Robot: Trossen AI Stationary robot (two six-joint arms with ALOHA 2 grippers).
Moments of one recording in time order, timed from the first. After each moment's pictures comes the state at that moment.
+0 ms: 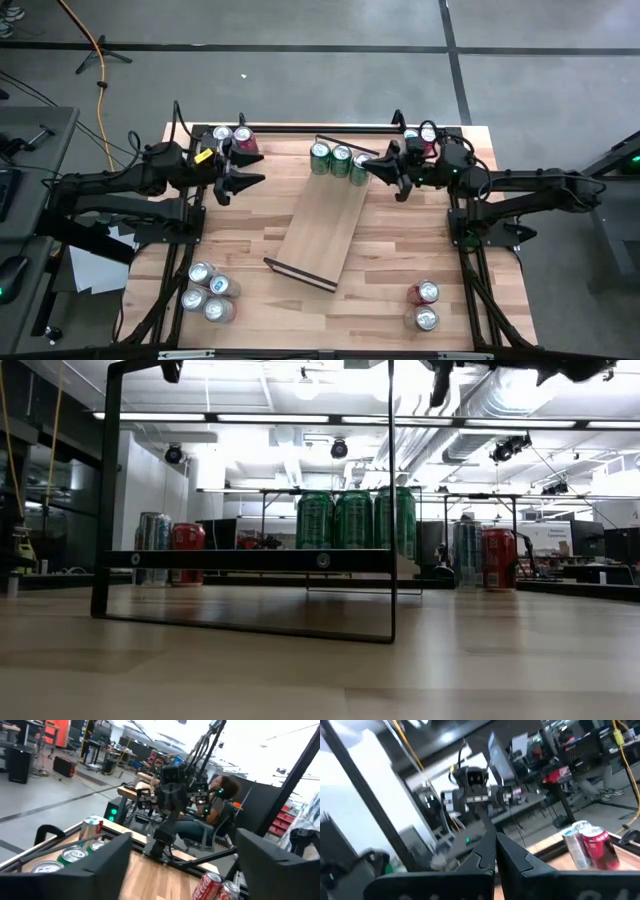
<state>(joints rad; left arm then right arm) 0.10 0.68 0.71 0.06 -0.05 -0.38 -0.16 1.01 0.67 0.55 -0.11 0.49</state>
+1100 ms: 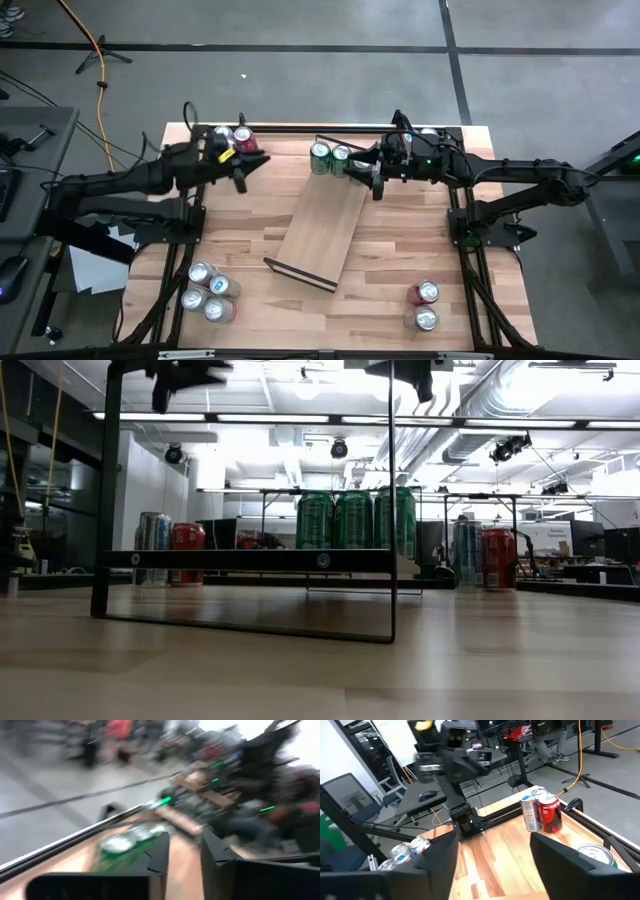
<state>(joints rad) 0.17 0.72 0.70 -0.11 -0.29 -0.40 -0.12 1.16 1.00 0.02 0.03 0.34</state>
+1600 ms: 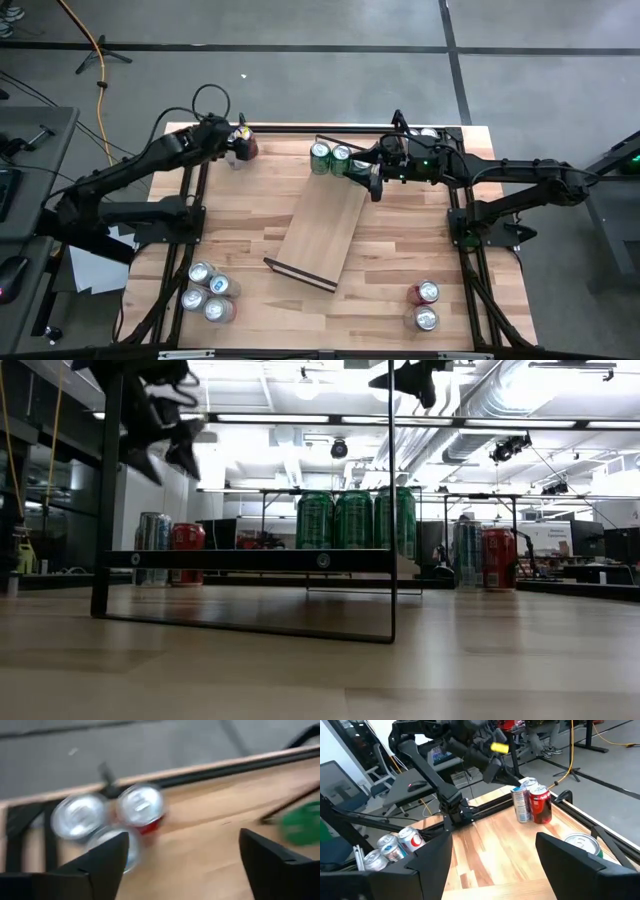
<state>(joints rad) 0.63 0.96 0.85 -0.76 -0.41 -0.57 -0.12 1.17 1.00 -0.03 0.05 0.31</state>
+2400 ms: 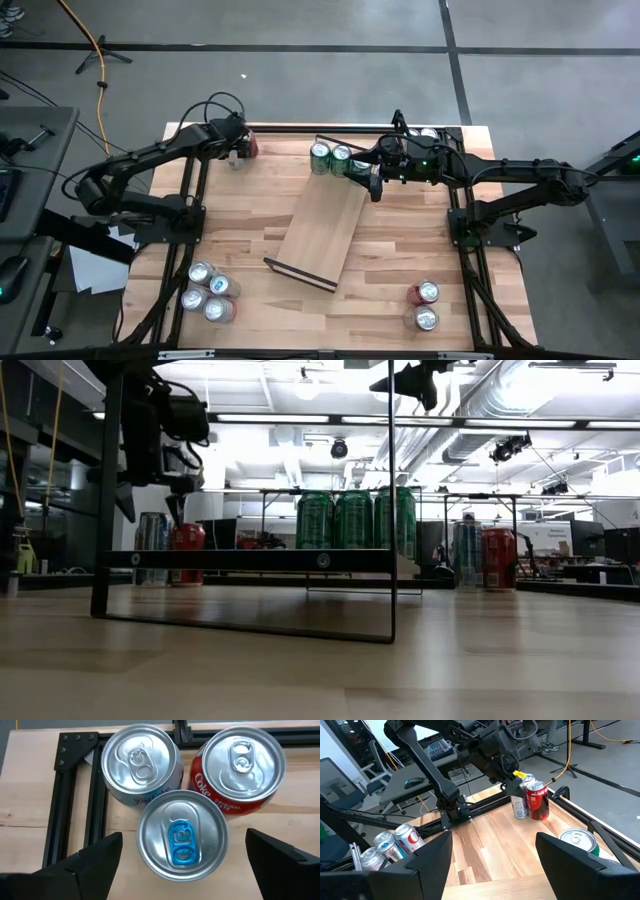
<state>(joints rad) 0.74 1.22 0.85 -0.86 -0.46 -0.76 -0.12 1.17 1.00 -0.05 0.06 0.31</state>
